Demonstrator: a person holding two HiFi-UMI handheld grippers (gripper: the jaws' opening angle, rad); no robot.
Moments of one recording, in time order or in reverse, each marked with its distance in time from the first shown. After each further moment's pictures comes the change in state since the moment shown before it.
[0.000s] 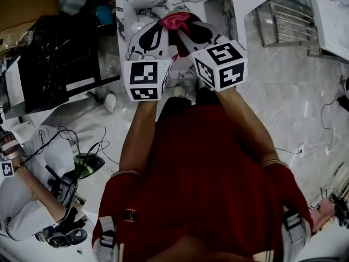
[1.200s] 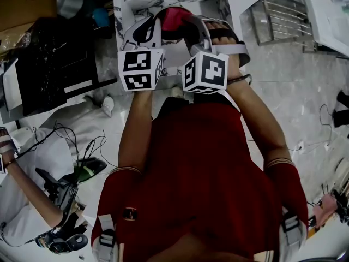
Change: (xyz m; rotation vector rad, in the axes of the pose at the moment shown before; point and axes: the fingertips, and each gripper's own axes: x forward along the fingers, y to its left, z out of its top) left arm 0.001 0.017 -0.007 -0.005 0.028 0.001; right arm -0.008 0.007 -0.010 -1.125 0.297 -0.253
